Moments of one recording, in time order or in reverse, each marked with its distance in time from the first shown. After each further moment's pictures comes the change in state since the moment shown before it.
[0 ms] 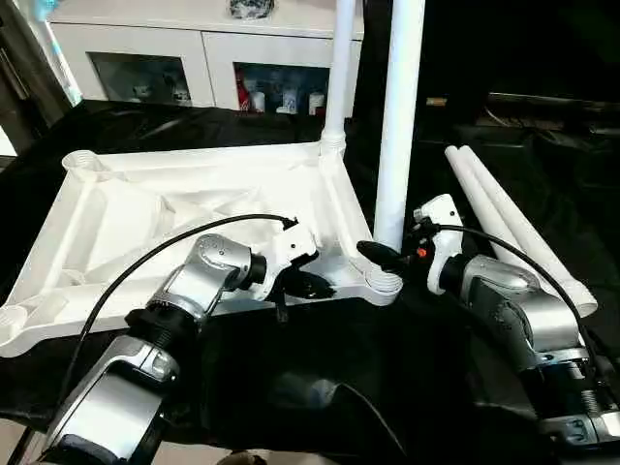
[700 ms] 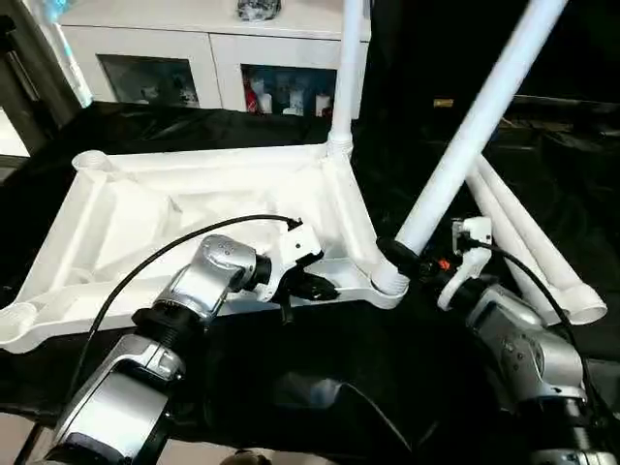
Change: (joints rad) left arm -0.011 -0.027 0.000 0.026 -0.003 0.010 0.009; right arm 0.151 0.094 -0.149 0.010 0.115 -0.129 -0.032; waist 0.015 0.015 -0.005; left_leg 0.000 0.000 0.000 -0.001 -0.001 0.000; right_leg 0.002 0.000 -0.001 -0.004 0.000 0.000
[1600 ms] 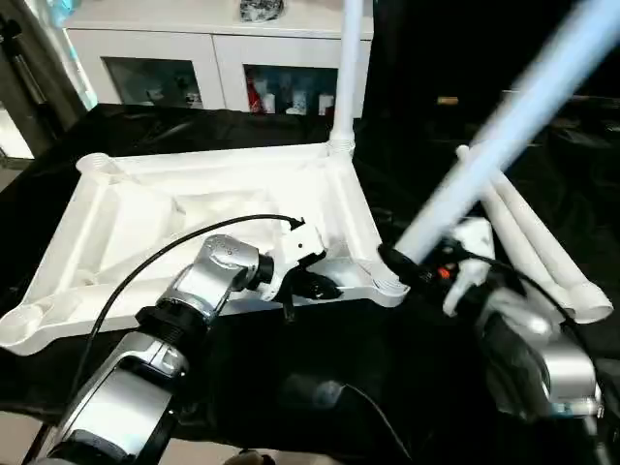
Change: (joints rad) left arm -0.011 -0.001 0.000 0.024 0.008 -0.028 -0.003; right arm 0.004 -0.110 0.144 -0.138 -0.138 -0.006 0.007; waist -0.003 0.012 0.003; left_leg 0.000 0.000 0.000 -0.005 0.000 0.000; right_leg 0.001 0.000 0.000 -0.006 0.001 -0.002
